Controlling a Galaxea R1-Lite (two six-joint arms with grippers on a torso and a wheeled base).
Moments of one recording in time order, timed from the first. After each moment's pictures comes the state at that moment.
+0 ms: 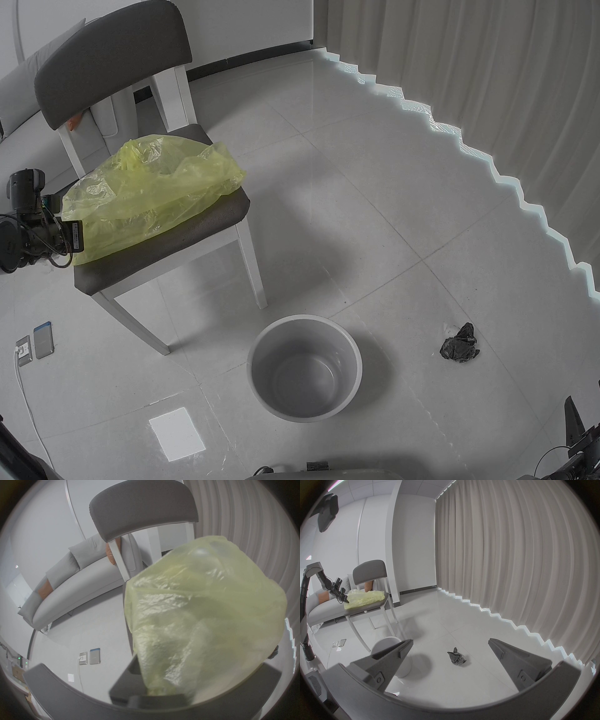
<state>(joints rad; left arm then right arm) 0.24 1.72 -1.12 -0.16 0.01 0.11 0.00 0.02 -0.02 0.00 -0.08 0.04</state>
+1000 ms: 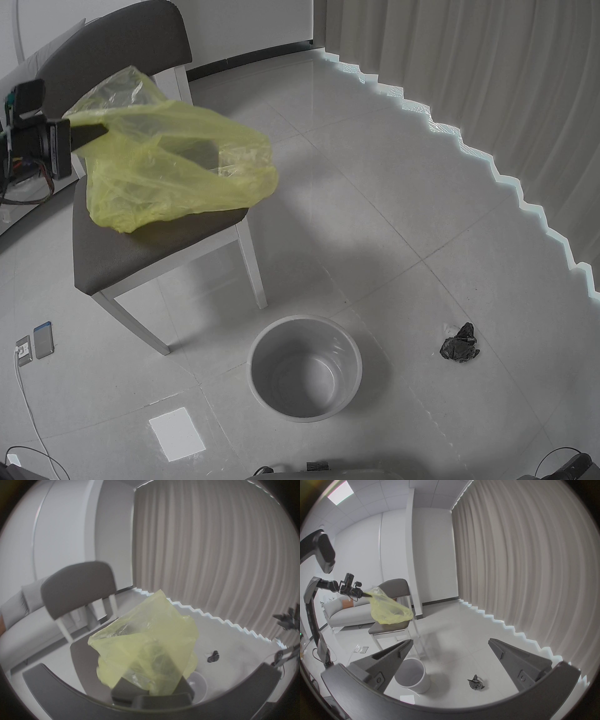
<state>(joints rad) -0.16 1.29 -1.30 0.12 -0.22 0.16 0.02 0.41 -0.44 -0.07 0.16 0.03</state>
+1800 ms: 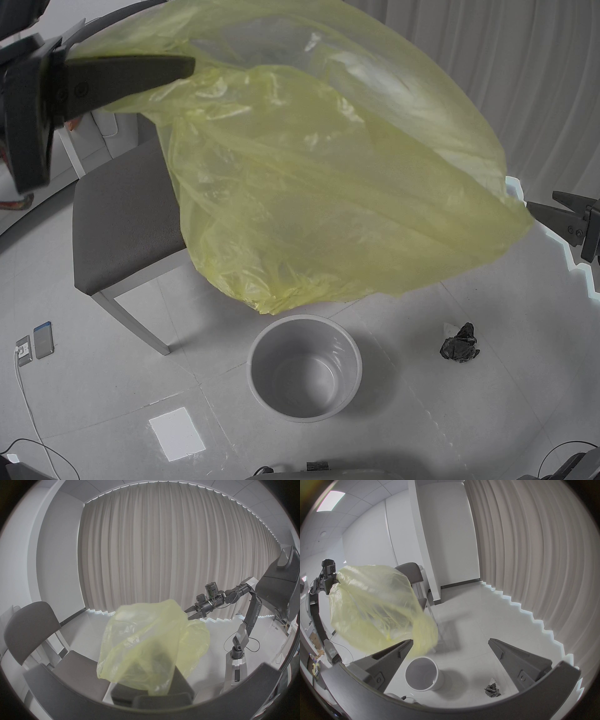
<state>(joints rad) -0.81 1.26 -1.51 0.36 -0.08 0.34 0.17 1.13 -0.88 -0.12 0.26 -0.02</state>
